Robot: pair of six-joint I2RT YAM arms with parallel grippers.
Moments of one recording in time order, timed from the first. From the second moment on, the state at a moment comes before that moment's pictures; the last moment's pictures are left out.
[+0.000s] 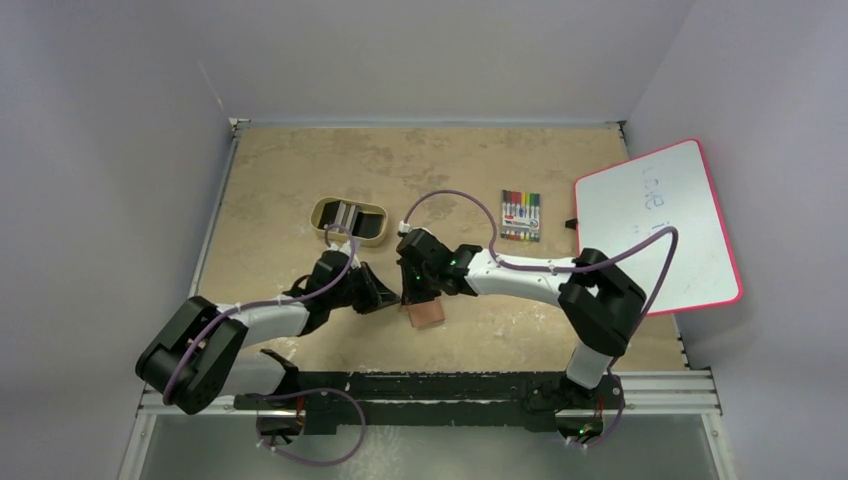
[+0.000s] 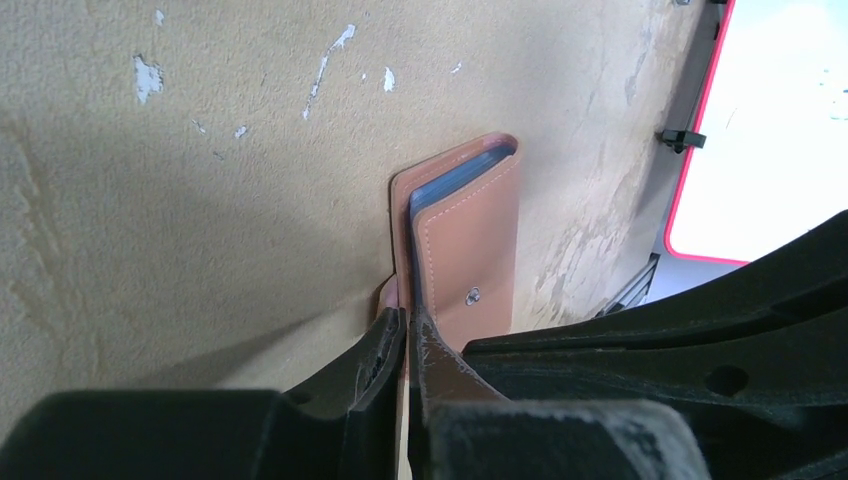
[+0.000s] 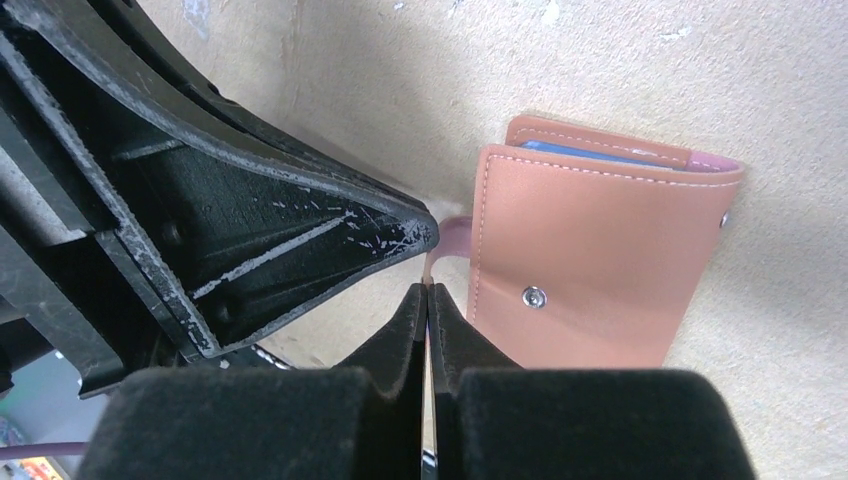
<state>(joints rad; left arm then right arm) -0.54 1.30 0.29 0.33 0.33 -1.05 1.00 1.73 1.10 -0.35 0.00 0.75</state>
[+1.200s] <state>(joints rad) -0.64 1.35 0.35 0.36 0.30 -1.04 0.94 1.64 0.98 -0.32 0.07 0.69</state>
